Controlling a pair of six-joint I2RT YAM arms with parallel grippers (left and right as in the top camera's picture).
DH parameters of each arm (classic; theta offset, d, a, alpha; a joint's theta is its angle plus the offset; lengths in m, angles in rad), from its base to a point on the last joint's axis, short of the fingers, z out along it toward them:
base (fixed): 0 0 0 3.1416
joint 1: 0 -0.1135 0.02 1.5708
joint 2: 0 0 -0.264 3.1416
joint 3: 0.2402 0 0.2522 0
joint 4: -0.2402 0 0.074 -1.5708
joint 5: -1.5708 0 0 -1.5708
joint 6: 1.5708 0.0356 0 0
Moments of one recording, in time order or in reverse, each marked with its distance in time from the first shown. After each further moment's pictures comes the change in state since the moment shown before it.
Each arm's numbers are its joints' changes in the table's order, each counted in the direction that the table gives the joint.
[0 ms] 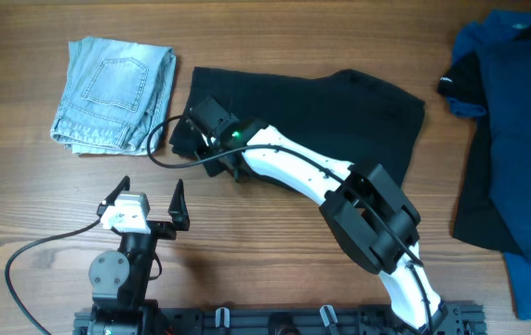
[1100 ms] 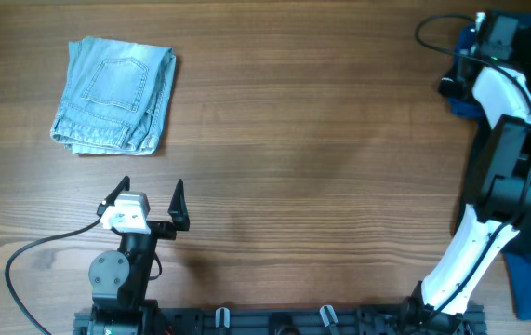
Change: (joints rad) left arm 0.000 0.000 0.000 0.000 0.000 0.000; right arm 1.069 0.014 0.004 0.335 -0.459 -0.536
